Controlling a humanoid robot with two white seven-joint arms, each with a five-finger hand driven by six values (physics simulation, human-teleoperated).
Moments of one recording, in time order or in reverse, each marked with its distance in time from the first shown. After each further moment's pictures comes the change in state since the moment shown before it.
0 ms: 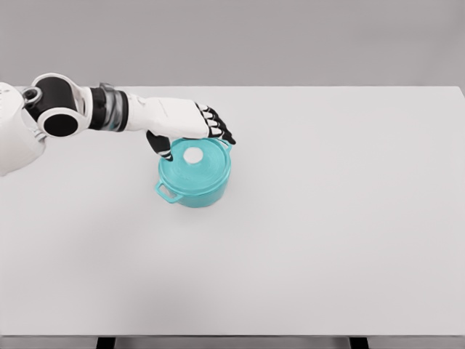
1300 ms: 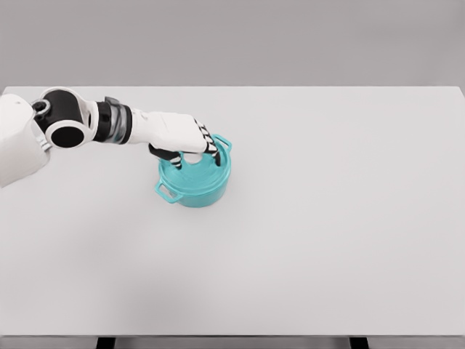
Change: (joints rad) left arm 0.018 -0.003 -0.041 0.016 -0.025 0.000 0.001; right arm -0.002 0.000 0.000 0.000 0.000 0.000 0.000
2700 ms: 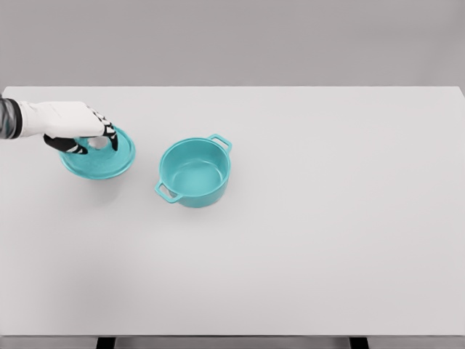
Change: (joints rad) left arm 0.095 0.285 0.147 0.073 -0.052 -0.054 0.002; right arm 0.000 0.000 0.000 0.000 0.000 0.000 0.000
